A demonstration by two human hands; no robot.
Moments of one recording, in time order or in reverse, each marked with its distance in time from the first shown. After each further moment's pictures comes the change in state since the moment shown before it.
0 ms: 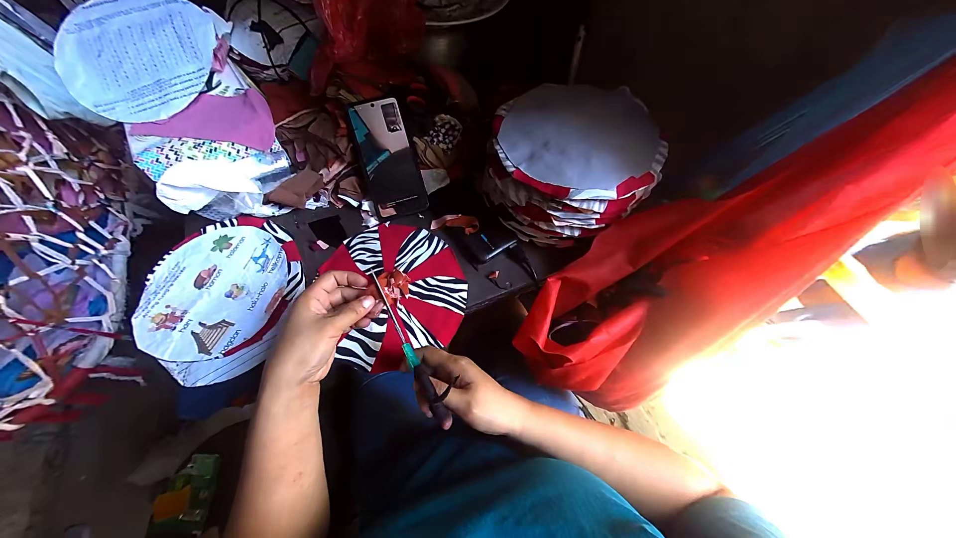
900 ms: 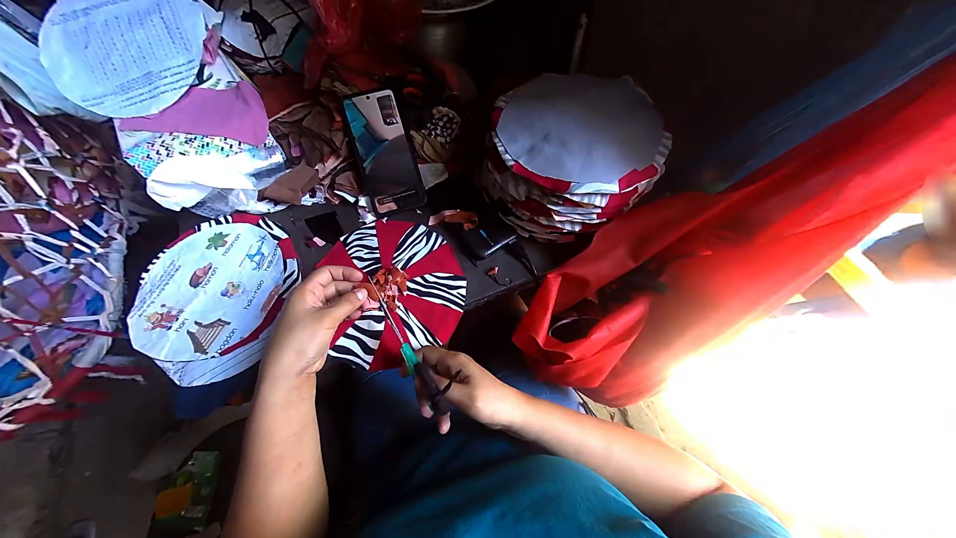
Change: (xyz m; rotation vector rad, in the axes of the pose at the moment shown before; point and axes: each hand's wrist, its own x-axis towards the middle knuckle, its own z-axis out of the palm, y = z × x) left_hand 0.009 -0.006 -0.004 0.067 0.015 0.003; right_hand 0.000 0.002 -0.003 0.154 -0.047 0.067
